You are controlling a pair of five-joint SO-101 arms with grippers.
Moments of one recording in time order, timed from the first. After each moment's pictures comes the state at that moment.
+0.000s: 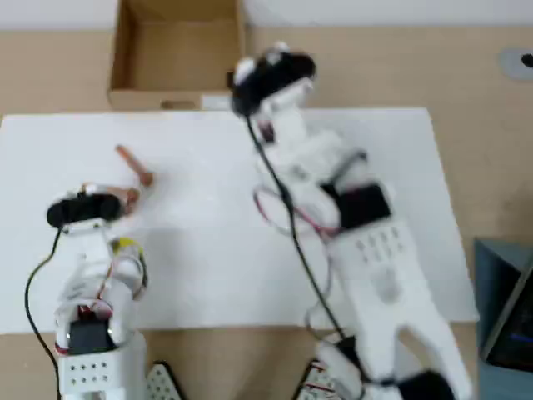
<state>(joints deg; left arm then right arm) -9.8 -104.3 95.1 59.7 -5.4 -25.2 -29.8 20.1 58.1 -0.7</state>
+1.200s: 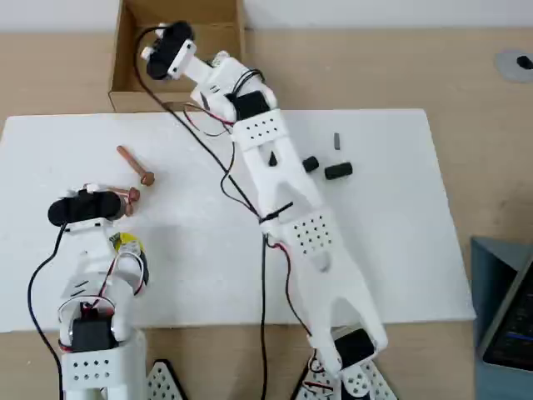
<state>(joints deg) -9.8 -104.3 95.8 57.0 -5.4 -28.2 68.6 -76.2 47.0 29.6</state>
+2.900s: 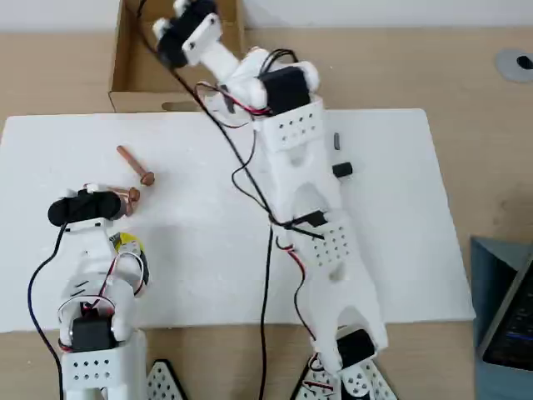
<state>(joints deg) -9.8 -104.3 95.8 57.0 -5.4 -27.2 49.6 -92.9 101.2 18.4</state>
